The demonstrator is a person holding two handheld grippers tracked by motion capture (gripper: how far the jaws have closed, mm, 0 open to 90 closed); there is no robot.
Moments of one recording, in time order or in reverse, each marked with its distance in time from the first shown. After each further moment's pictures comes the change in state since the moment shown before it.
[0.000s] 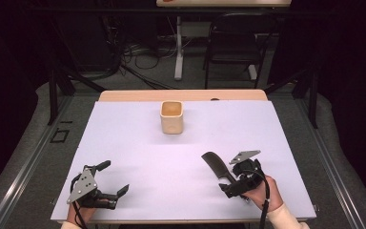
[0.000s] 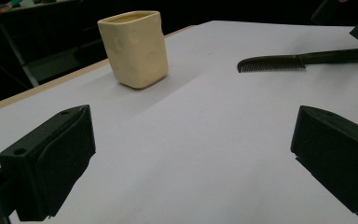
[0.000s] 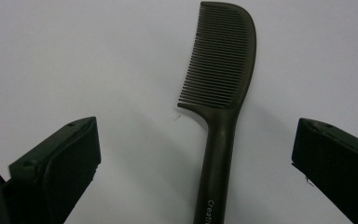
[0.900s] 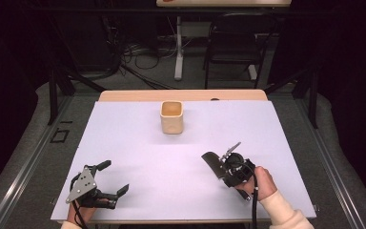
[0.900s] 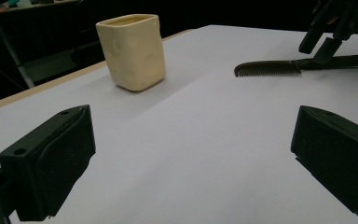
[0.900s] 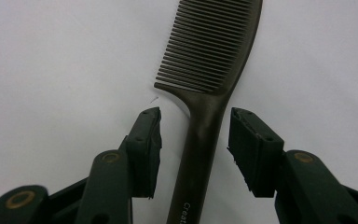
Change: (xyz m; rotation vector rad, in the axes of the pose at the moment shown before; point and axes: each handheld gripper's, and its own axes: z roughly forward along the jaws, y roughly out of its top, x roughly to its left) left arm 0.001 0.001 0.001 -0.010 -0.019 -0.014; right arm -0.003 0.024 0.026 0.272 -0.057 -0.052
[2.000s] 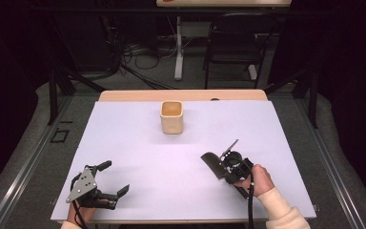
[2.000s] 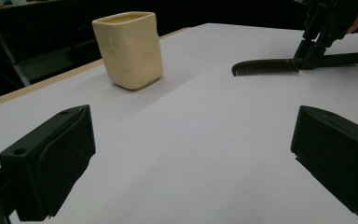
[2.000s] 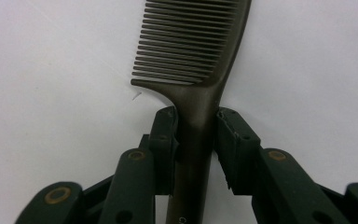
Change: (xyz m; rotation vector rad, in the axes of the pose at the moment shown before) left arm 0.000 0.000 0.000 0.008 -0.009 -0.003; right arm -0.011 0.004 0.019 0.099 0.029 0.074
